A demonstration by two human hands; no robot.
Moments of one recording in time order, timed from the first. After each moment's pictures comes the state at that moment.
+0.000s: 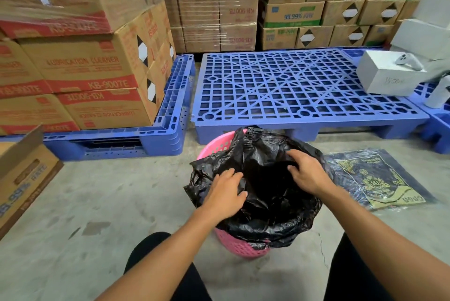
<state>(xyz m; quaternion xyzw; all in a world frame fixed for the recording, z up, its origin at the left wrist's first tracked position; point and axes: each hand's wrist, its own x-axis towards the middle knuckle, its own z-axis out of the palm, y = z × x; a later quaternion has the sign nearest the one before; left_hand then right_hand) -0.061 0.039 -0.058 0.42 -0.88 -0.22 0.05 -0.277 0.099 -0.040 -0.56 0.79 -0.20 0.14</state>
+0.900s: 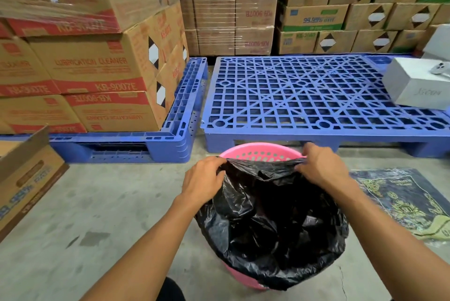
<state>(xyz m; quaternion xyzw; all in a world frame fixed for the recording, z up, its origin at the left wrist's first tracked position) -0.042 -0.056 -0.053 0.50 -0.84 -0.15 0.16 -0.300 0.020 -0.032 -0.51 0.85 -0.11 0.05</state>
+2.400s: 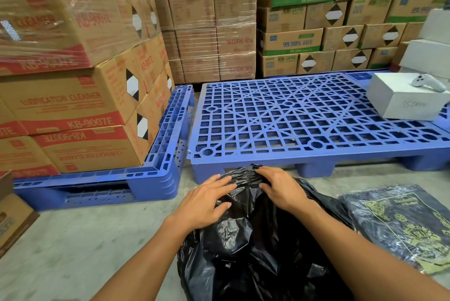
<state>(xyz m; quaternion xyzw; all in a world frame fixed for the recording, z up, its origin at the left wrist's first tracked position) -0.080 -0.121 -0.073 0.33 -0.94 -0.12 0.04 -0.302 -0.056 -0.088 -0.65 0.73 -0.22 0.08</state>
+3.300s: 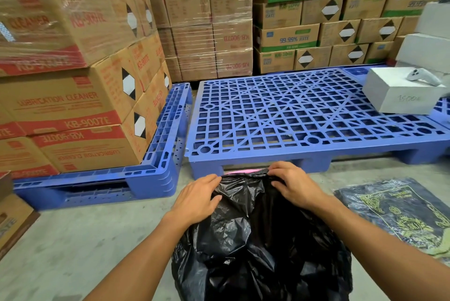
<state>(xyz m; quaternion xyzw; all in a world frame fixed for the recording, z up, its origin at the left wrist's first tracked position) -0.084 -0.116 -0.070 0.39 -0.92 -0.08 0.04 -0.330 -0.024 -0.074 -0.68 0.70 -0.20 0.06</state>
